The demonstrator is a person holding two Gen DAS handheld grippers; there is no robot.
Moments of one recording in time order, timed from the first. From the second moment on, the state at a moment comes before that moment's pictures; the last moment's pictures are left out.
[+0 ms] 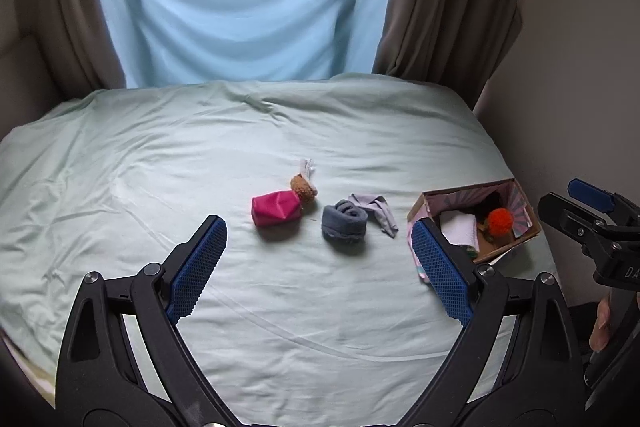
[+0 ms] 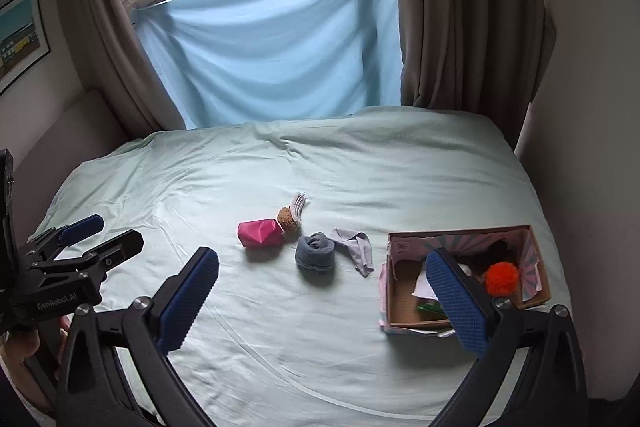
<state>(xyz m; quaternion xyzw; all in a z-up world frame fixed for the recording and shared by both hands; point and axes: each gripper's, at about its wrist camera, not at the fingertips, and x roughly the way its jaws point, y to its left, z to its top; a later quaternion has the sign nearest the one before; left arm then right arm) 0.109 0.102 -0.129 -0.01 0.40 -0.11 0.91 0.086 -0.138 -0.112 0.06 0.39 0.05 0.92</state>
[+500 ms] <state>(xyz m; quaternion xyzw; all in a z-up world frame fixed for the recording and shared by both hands) 0.238 0.139 -0.281 0.04 0.43 -0.20 0.88 0.179 -0.083 -0.239 0.10 0.41 0.00 0.90</state>
